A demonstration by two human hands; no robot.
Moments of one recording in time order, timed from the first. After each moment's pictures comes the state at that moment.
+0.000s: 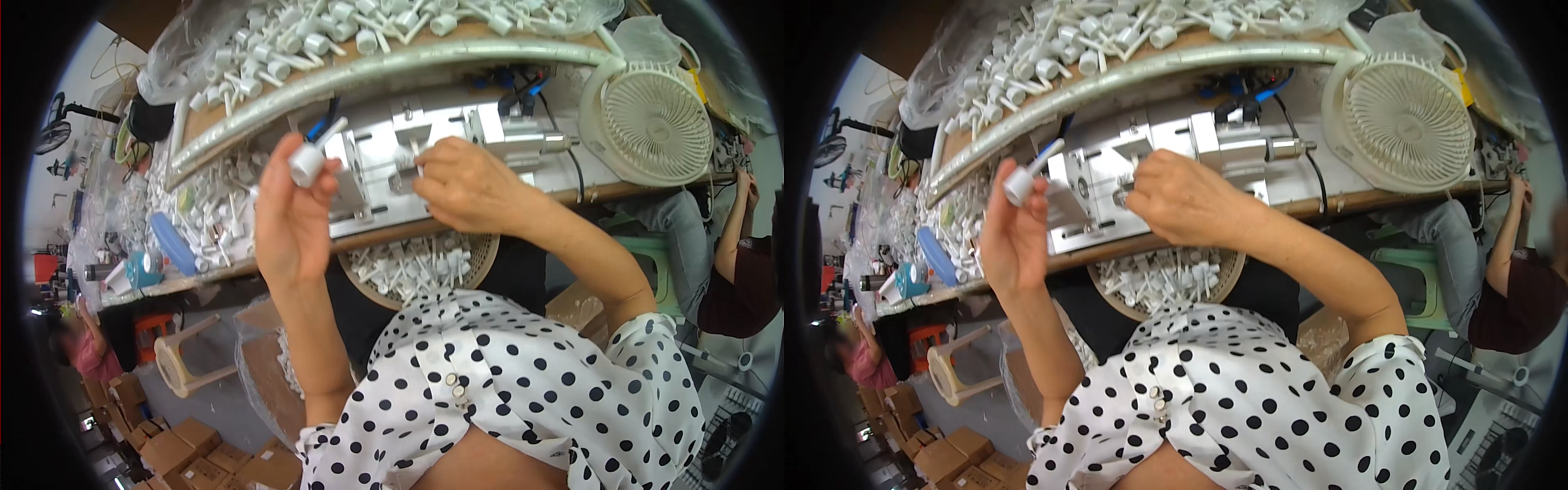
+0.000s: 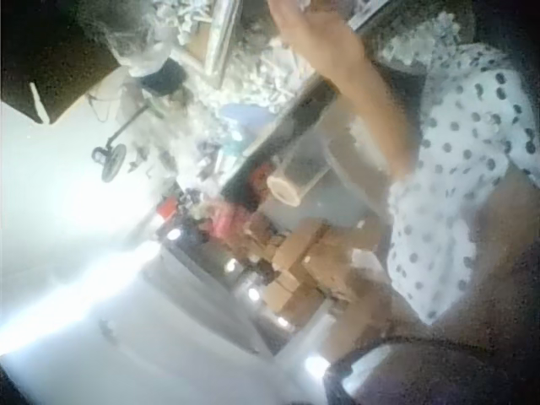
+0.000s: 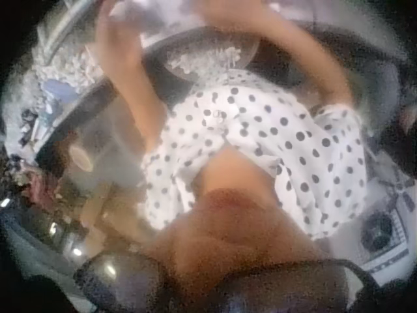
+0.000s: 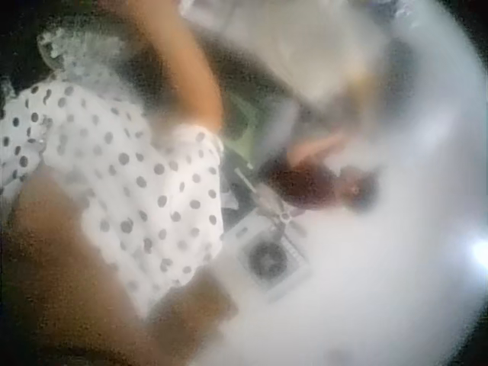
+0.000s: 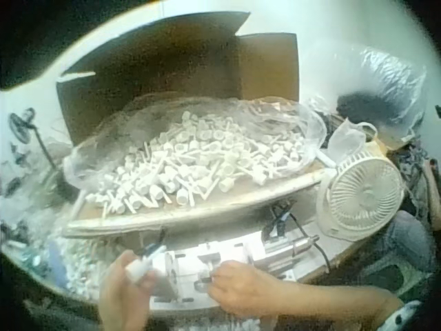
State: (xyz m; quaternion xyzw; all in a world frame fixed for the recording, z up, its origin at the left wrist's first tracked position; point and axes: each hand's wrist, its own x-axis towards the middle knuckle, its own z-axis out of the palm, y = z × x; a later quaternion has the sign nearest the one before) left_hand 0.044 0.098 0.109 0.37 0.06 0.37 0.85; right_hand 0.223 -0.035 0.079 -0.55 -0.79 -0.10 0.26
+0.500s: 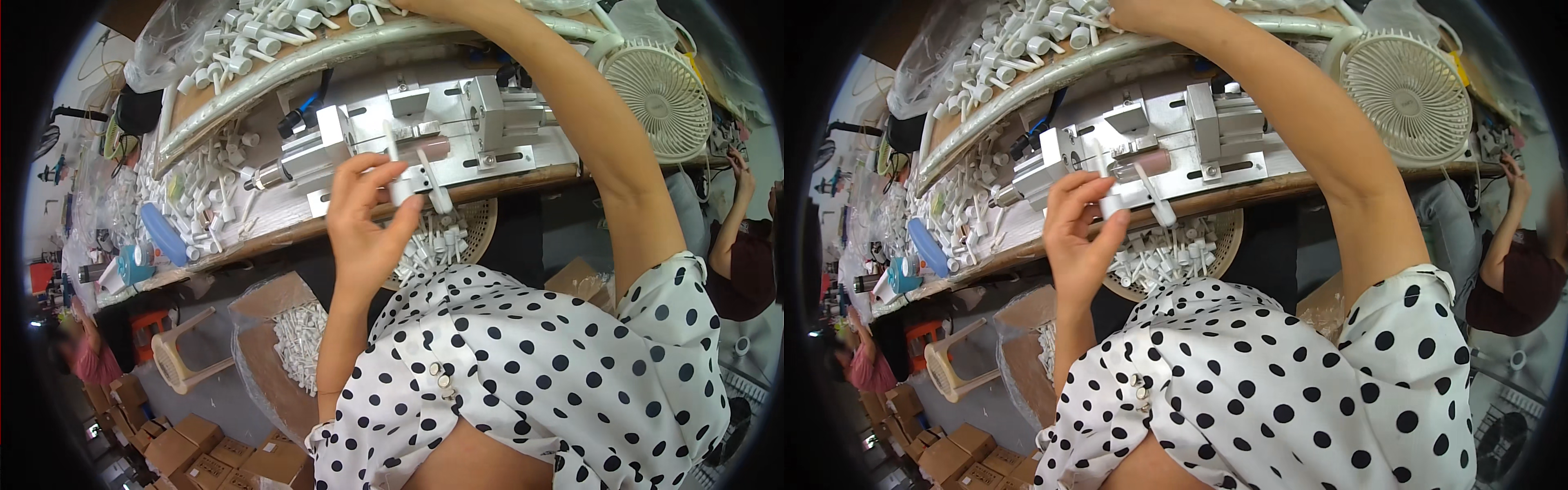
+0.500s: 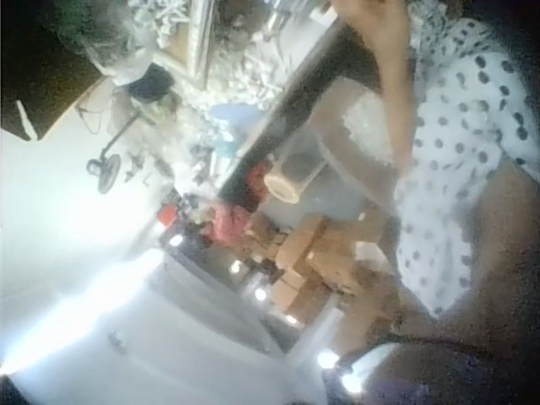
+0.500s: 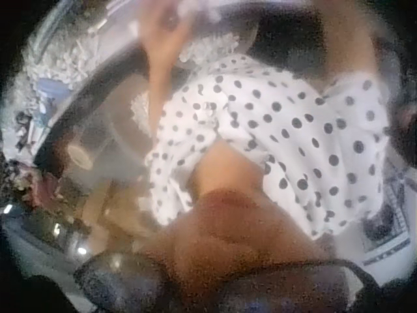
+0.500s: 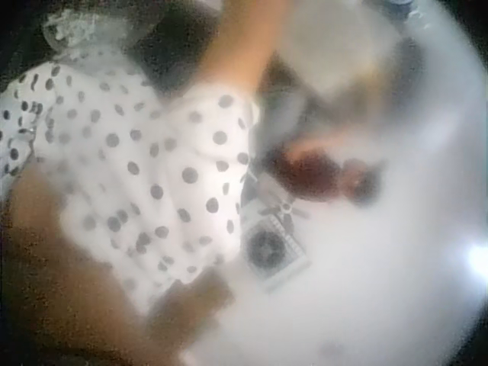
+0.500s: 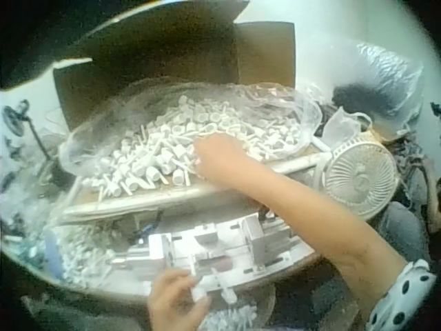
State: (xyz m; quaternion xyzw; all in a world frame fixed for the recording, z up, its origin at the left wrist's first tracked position) left_hand 0.050 0.034 0.076 0.75 0.17 0.34 0.55; right_hand 0.311 0.073 0.156 -0.75 -0.60 -0.19 0.20
